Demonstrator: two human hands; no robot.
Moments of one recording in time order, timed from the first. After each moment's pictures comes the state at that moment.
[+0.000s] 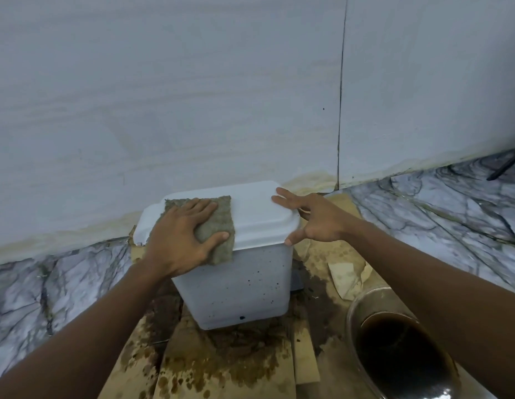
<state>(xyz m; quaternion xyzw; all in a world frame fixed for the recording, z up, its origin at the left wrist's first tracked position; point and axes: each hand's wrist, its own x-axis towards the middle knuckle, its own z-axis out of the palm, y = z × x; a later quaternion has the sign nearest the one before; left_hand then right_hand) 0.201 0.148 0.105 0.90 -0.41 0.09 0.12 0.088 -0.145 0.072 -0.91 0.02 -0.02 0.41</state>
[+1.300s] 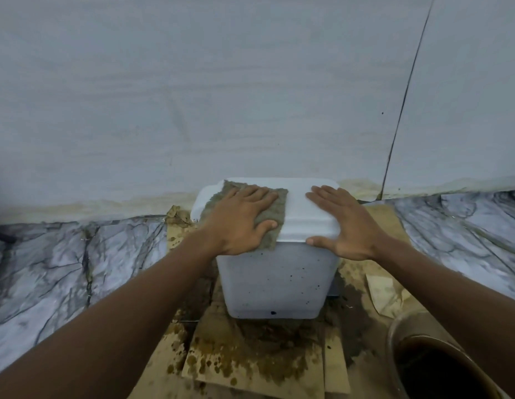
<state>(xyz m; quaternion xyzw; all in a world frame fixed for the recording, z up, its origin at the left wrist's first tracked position) 0.227 0.154 0.106 0.87 -0.48 0.06 0.05 0.110 -0.094 0.064 -0.98 -0.03 -0.15 0.16</state>
